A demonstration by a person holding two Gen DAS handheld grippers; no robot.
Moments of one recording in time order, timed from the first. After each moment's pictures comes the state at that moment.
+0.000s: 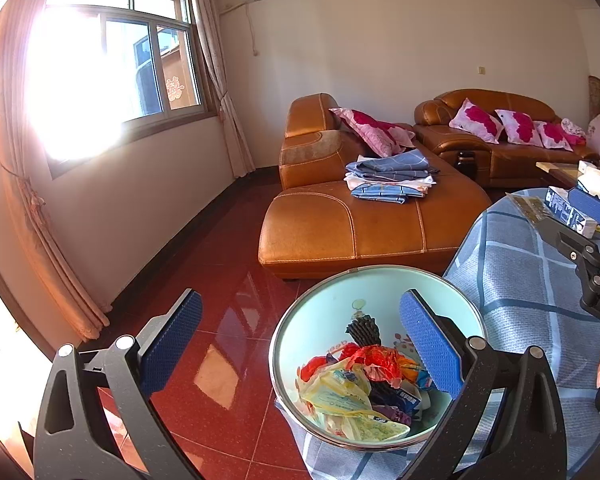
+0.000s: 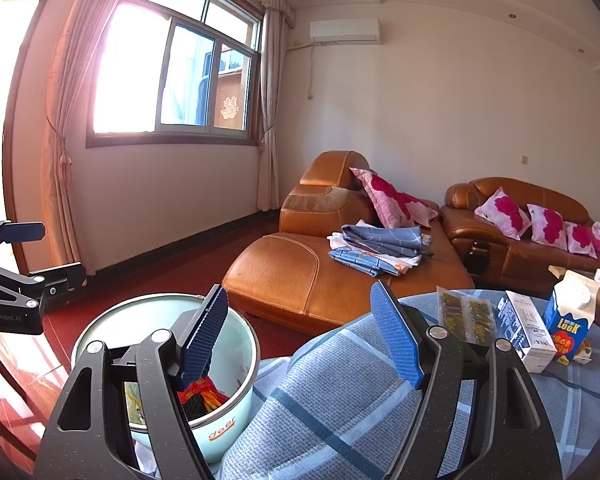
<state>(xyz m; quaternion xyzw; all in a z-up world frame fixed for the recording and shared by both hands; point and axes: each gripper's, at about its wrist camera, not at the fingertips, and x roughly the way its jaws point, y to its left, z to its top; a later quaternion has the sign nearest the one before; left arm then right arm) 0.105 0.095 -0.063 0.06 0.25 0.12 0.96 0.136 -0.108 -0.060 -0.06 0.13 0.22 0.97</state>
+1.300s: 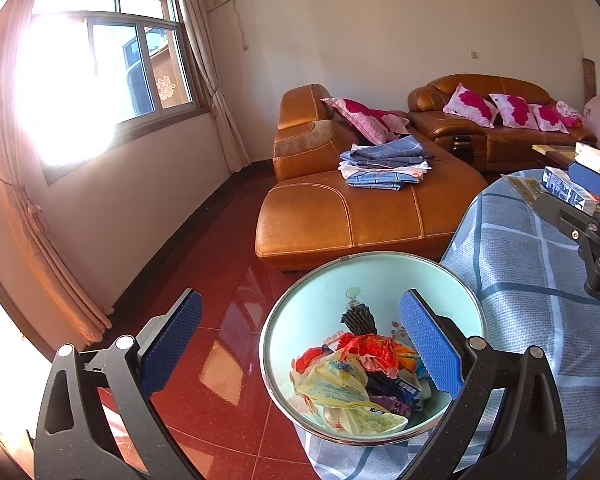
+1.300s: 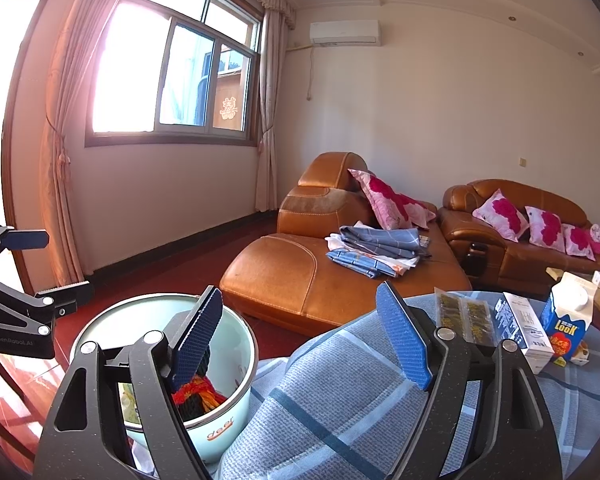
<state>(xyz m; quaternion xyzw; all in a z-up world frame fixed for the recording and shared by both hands) 0.107 0.085 -0.068 0.08 0.27 0.11 0.95 0.137 -0.117 -0.058 -0.05 0.13 0.22 0.97</state>
